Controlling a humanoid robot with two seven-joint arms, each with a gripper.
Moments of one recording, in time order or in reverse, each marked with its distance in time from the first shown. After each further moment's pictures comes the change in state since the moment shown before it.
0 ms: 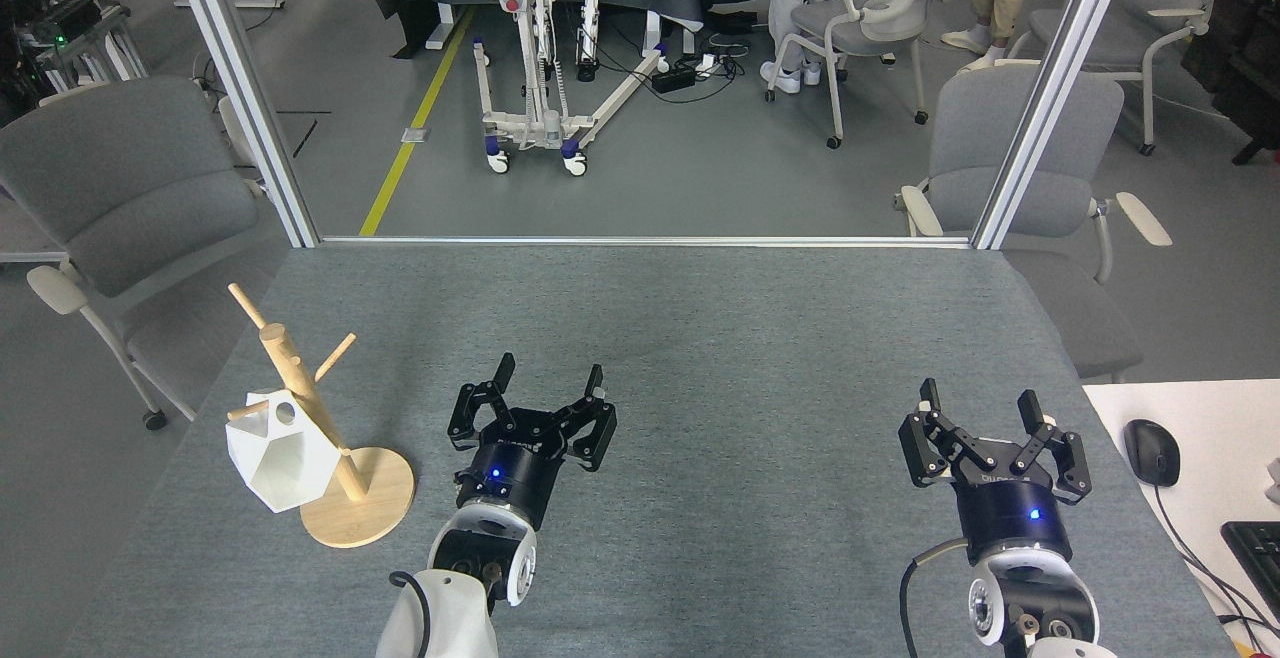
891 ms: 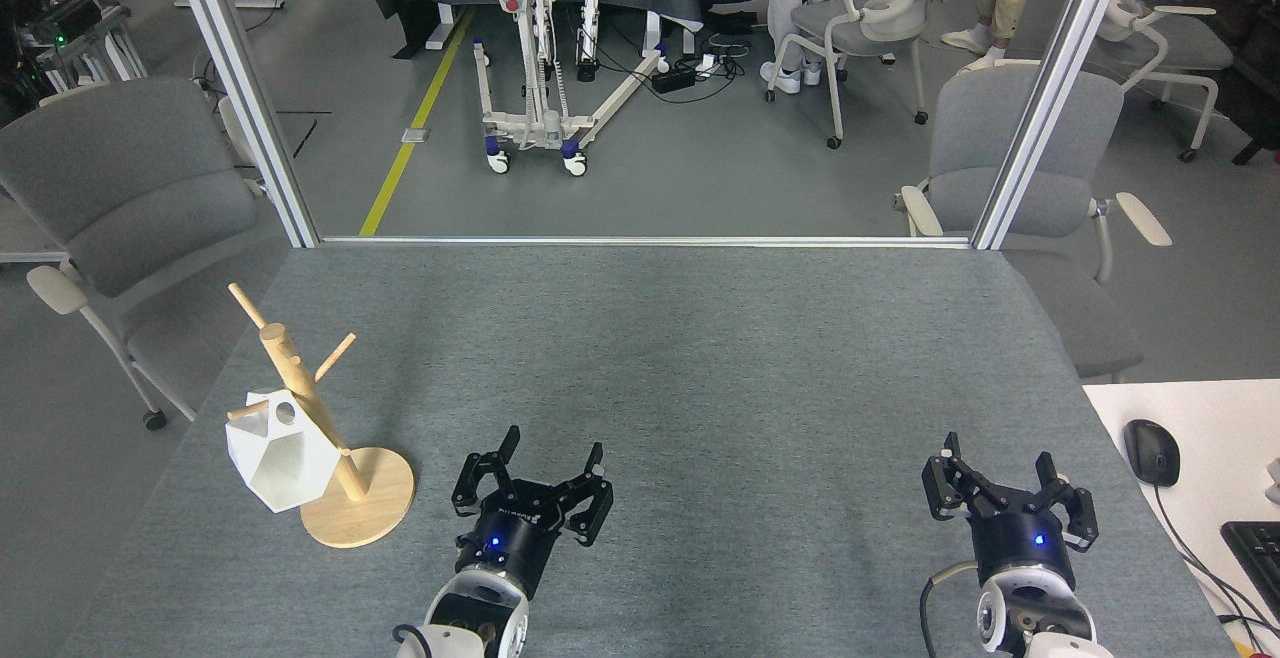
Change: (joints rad) left arm 0.037 -0.005 0.026 0.159 -0.067 -0.080 0.101; right arm -0.069 -0.059 -0.016 0.298 -0.014 0.090 -0.031
